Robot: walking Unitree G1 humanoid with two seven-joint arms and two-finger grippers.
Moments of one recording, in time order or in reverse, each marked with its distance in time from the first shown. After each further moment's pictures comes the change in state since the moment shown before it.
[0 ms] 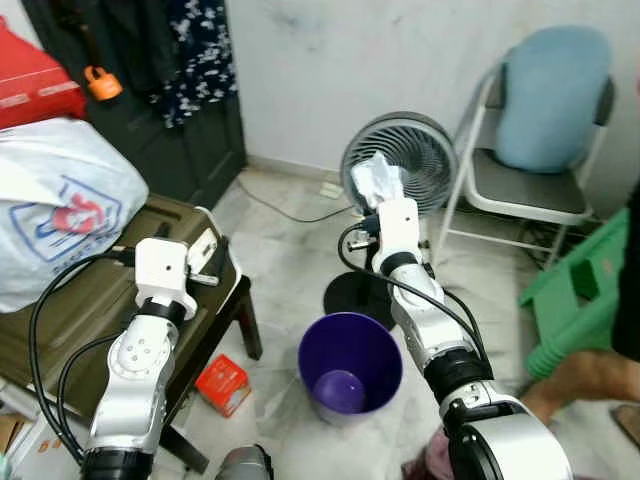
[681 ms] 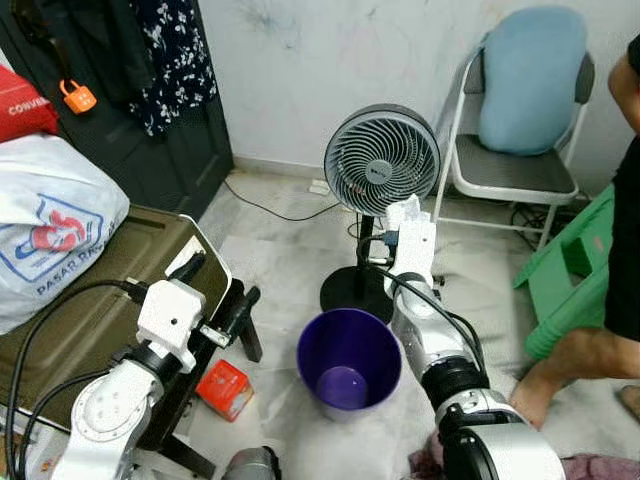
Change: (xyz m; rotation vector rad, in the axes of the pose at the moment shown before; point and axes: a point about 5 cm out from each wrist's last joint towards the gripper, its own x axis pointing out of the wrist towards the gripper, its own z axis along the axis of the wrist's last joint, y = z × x) left arm -0.058 -0.016 0.020 0.074 0.023 -0.326; right arm -0.008 -0.007 -0.030 0.138 0.207 -0.203
